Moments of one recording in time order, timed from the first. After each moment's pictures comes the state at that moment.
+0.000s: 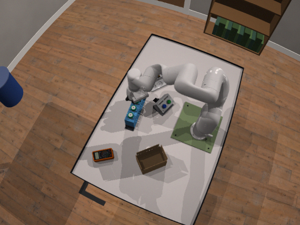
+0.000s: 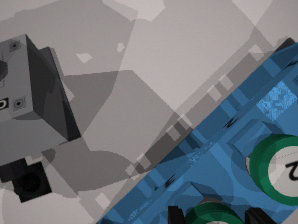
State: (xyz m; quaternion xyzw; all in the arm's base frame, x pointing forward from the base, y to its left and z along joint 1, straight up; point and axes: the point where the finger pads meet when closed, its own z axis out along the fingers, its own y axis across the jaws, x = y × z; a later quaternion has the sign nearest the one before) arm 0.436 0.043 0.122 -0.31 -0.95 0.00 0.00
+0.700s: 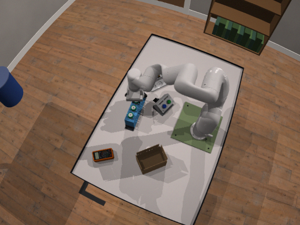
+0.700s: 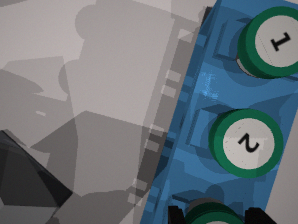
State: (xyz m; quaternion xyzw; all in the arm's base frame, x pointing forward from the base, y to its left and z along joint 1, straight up) arm 0.436 0.043 0.122 -0.54 -0.84 0.00 0.00
